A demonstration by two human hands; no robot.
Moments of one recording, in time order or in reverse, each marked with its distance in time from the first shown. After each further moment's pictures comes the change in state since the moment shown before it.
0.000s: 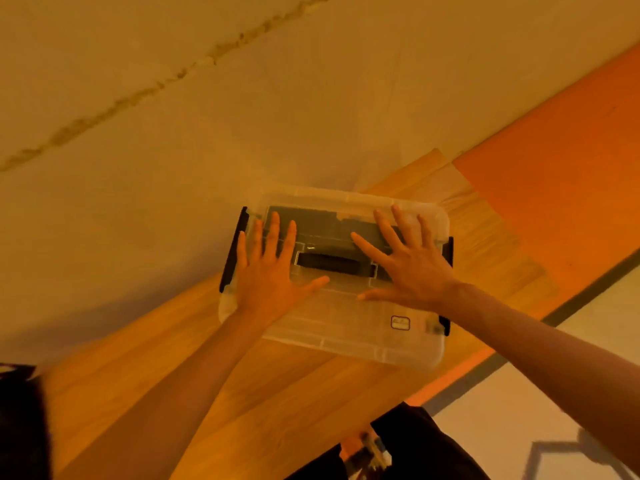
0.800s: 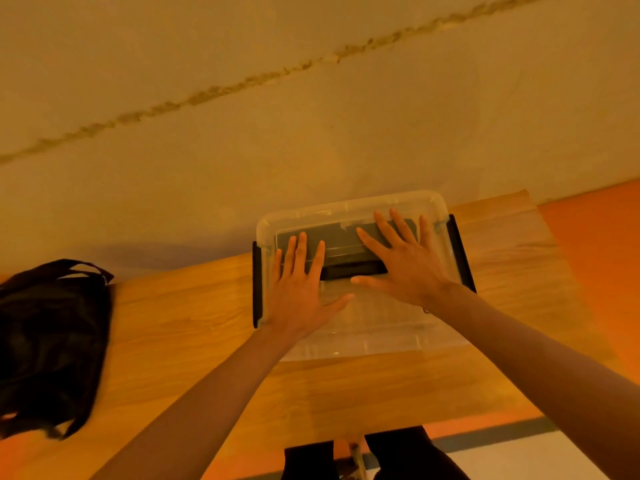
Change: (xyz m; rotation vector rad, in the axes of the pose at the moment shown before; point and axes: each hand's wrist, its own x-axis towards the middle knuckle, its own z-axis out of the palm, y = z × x) left_hand -0.064 -0.003 -0.008 -0.152 -0.074 -0.269; right_hand 0.077 -0.055 -0.028 0.043 -0.120 -0.204
